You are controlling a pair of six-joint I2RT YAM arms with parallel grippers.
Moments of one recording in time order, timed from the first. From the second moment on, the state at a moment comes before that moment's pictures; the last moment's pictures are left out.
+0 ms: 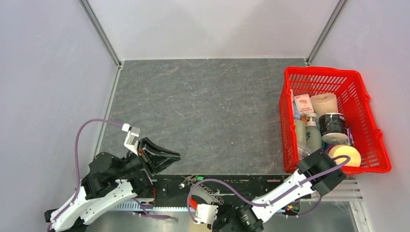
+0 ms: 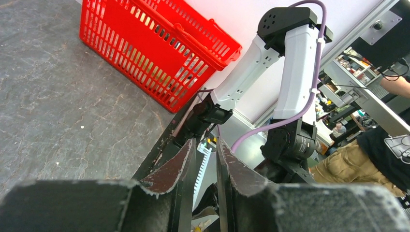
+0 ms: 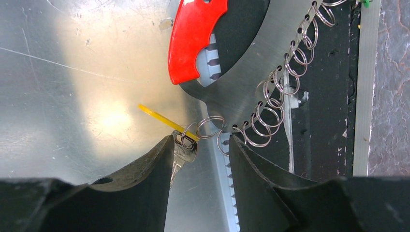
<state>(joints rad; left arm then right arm) -0.99 0.09 0.60 -0.34 0.21 -0.64 2.10 1.54 0.84 -0.47 0.51 0.55</state>
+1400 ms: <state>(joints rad) -0.99 0.13 0.60 -0.31 0.25 -0.62 2.04 1.21 0.91 -0.40 0.65 0.43</state>
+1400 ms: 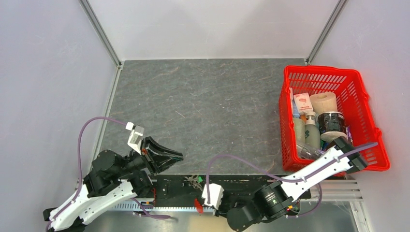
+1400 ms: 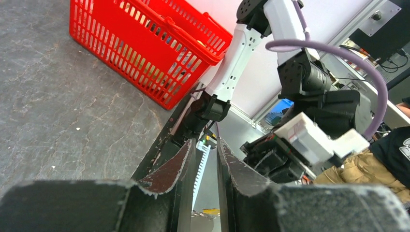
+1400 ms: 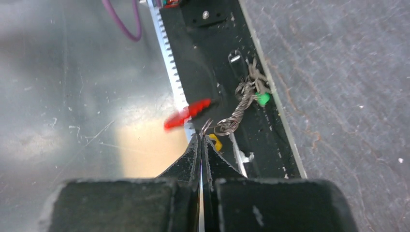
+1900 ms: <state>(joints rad) -0.99 0.16 0.60 -0.21 0.33 -0.63 2.02 1.03 0.98 -0.40 0.71 0.27</state>
